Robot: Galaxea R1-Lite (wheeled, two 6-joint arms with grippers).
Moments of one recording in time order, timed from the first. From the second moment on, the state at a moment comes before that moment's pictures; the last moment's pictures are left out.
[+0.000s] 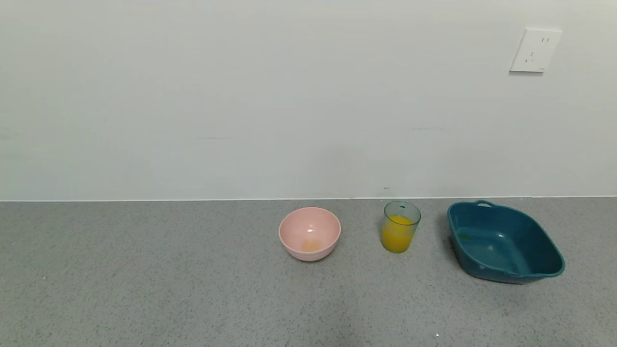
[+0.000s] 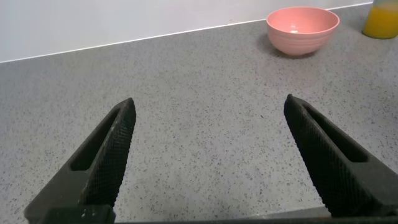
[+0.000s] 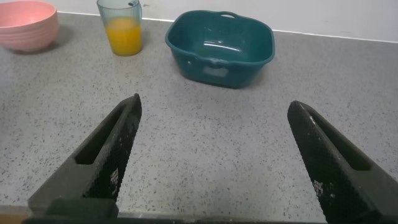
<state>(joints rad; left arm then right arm) 0.00 0.00 0.00 0.00 -0.05 0.09 -0.01 0.40 -0.34 0.02 0.00 -0.10</state>
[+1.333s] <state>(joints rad) 0.00 0.00 0.00 0.00 -0.05 0.09 0.01 0.69 -0.45 -0.01 0.04 -0.13</state>
